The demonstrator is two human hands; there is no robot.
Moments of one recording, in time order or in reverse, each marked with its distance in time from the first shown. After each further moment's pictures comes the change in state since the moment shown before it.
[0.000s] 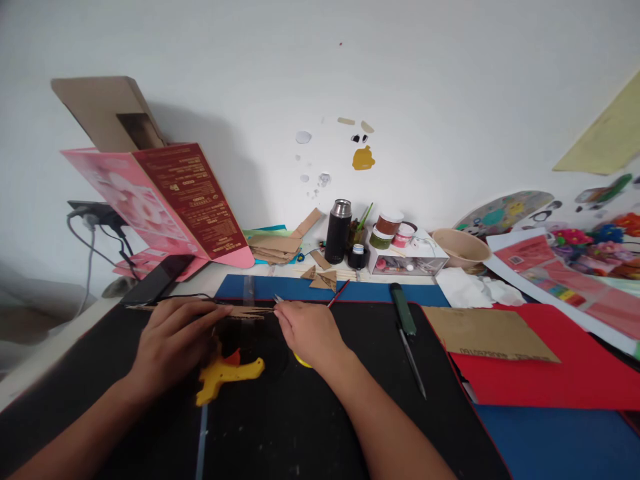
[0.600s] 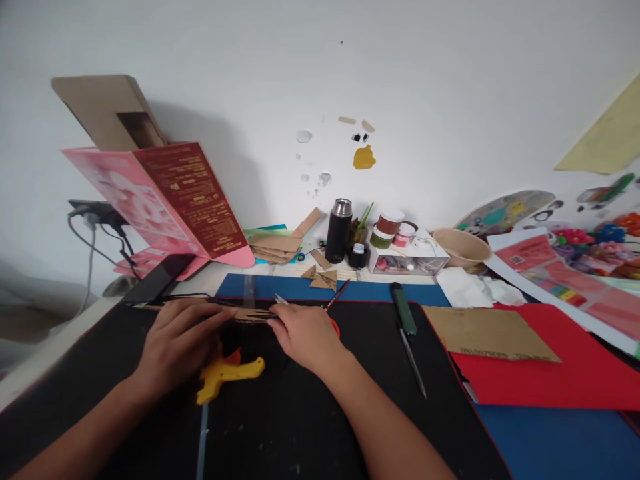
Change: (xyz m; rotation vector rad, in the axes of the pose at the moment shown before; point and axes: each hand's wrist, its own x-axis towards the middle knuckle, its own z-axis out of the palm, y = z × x) left_hand 0.001 0.006 0.003 -0.023 -0.002 0.021; right_hand 0.000 -0.008 -0.005 0.033 -0.092 0.008
